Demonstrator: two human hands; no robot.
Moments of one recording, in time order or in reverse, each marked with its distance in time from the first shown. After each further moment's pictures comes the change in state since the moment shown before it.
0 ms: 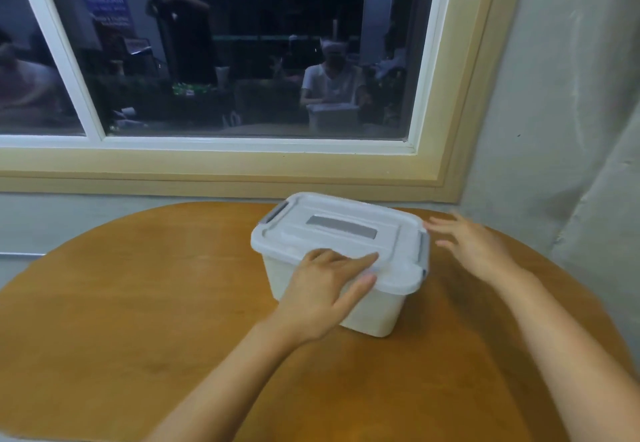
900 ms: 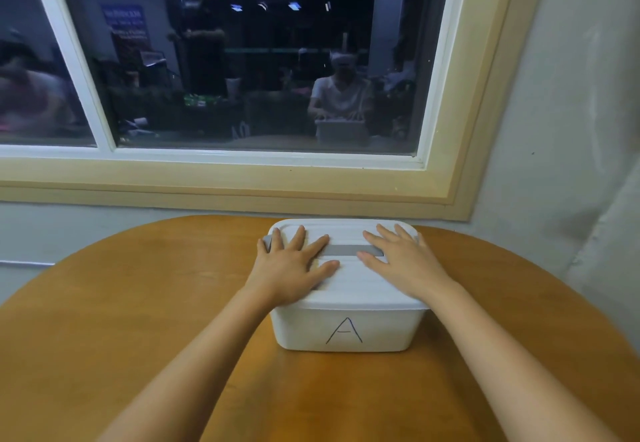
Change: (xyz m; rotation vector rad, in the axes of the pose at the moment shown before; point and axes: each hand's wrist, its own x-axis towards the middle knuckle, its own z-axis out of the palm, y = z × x) left_hand 0.045 -0.067 -0.030 0.376 -0.349 -0.469; right_hand 0.027 -0.090 0.030 -0.208 -0.172 -0.160
